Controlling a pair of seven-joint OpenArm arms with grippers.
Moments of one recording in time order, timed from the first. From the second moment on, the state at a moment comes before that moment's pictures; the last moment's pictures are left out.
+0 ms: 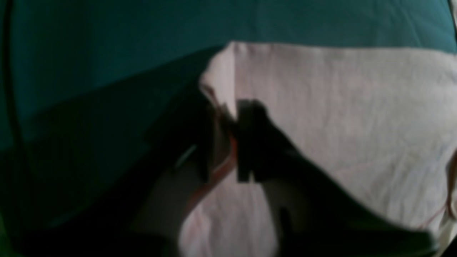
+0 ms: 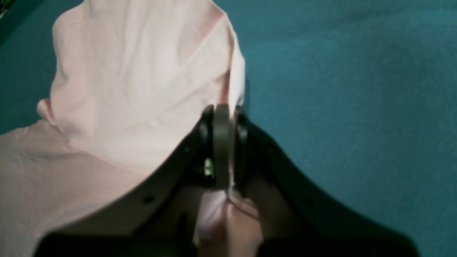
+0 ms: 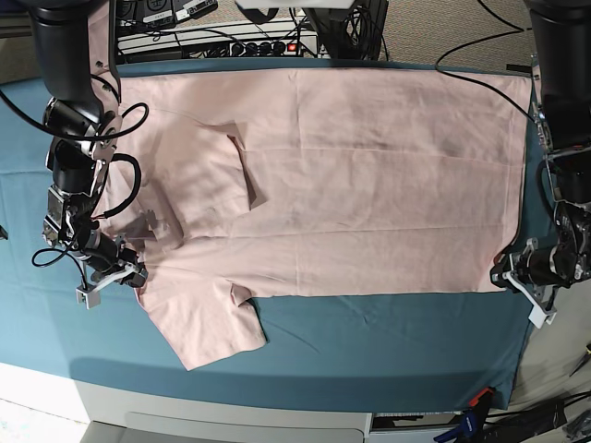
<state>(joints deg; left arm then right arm) -38.8 -27.7 -4.5 33.2 -38.0 -32.6 53.0 40.9 23.4 23.7 20.8 11.7 37.4 -28.3</state>
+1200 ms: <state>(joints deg) -38.7 -36.6 -4.5 33.5 -74.4 -43.0 81.3 17.1 24.4 23.4 65.4 36.9 39.6 -50.3</state>
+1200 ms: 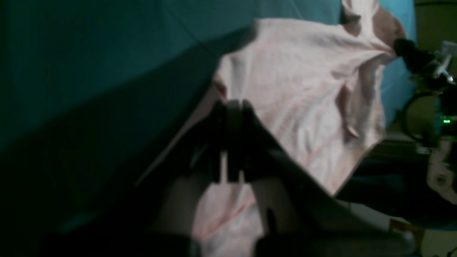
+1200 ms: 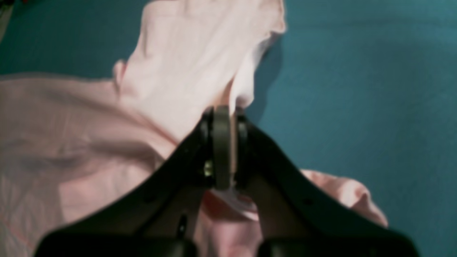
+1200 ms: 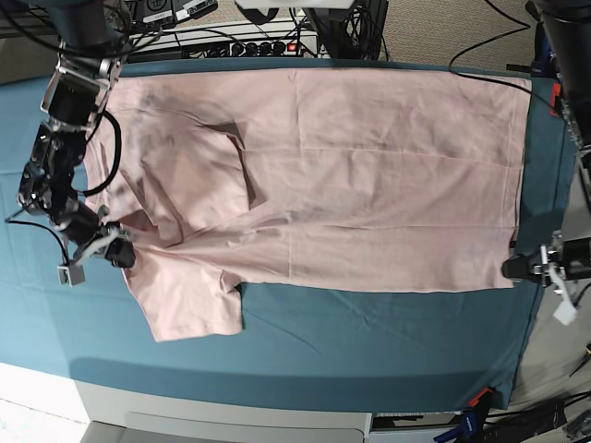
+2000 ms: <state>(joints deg) -22.8 -42.9 -4.4 41.1 -82.7 -43.3 81.5 -6.8 33.1 23.4 90.1 48.9 39.9 -59.2</state>
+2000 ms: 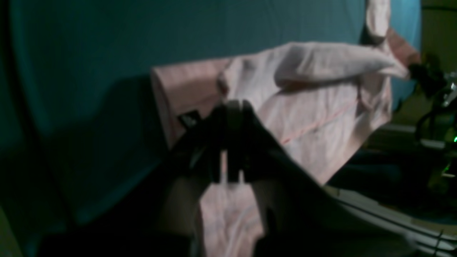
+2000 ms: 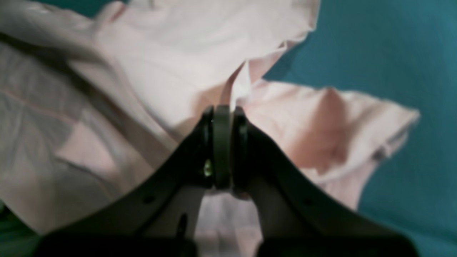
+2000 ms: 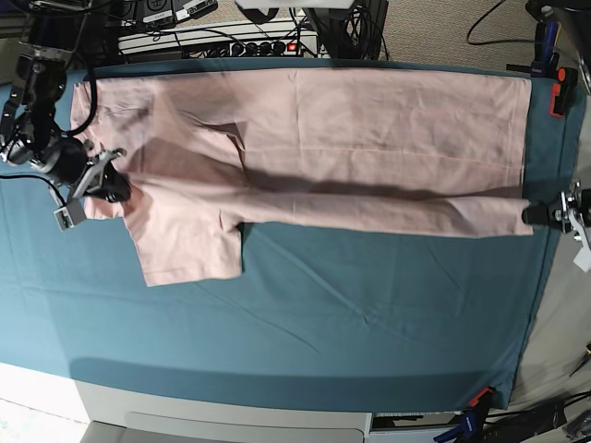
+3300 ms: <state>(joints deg) -13.0 -46.0 -4.2 48.5 -83.0 -43.3 81.4 -11.5 33.5 26.1 90.2 48.7 39.8 -64.0</state>
